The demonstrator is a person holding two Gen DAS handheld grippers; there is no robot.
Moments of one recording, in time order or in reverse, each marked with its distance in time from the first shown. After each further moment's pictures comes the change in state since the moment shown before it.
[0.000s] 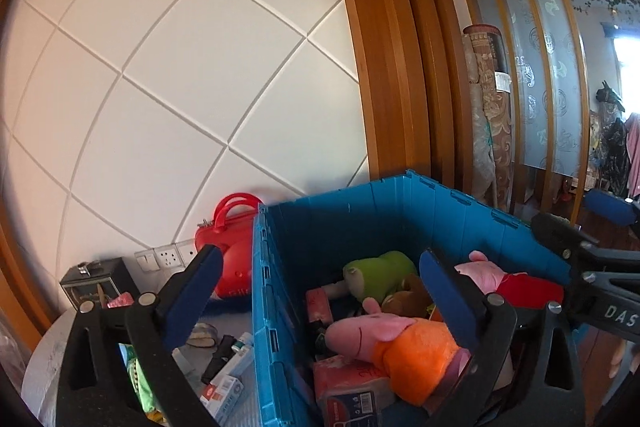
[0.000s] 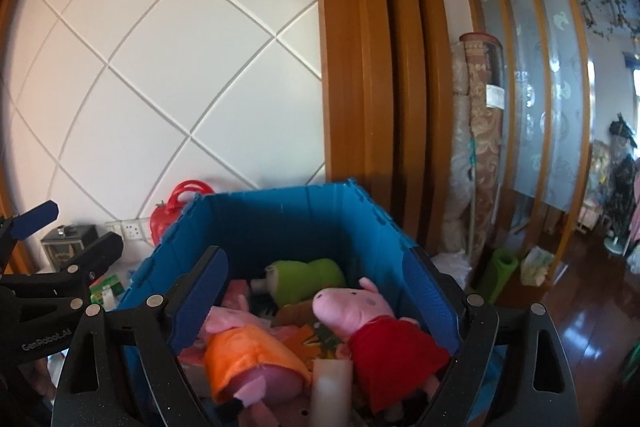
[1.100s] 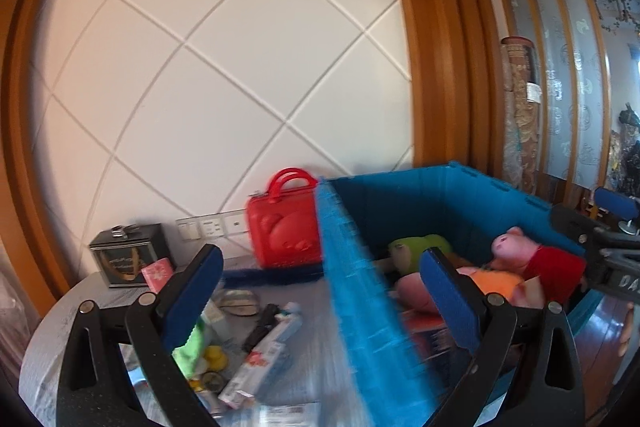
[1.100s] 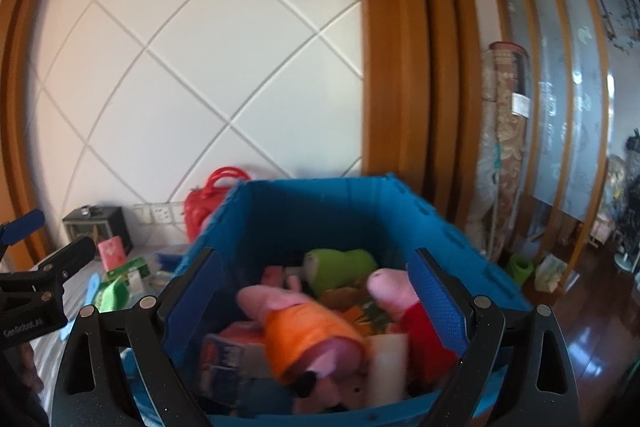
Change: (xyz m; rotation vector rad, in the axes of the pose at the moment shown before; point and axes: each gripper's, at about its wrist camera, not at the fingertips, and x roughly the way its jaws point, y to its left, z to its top) left arm -0.048 0.095 -0.052 -0.086 0.008 0.098; right arm -0.020 0.069 -0.018 -0.062 0.018 0.095
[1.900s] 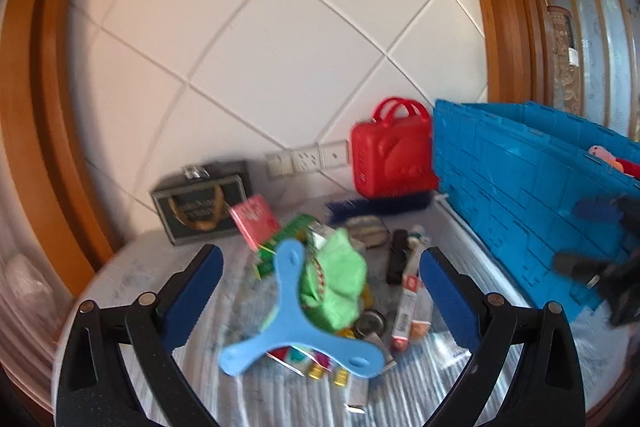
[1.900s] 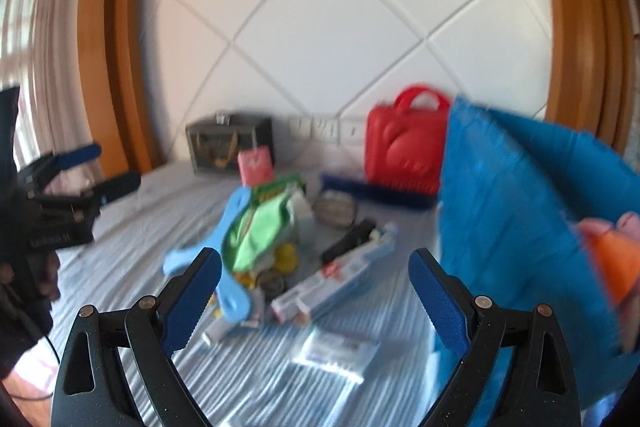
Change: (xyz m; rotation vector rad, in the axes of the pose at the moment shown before) left arm 0.016 0.253 -0.118 -0.002 0.142 0.035; right arm 0.062 0.255 -0.109 -0.162 0.230 0.413
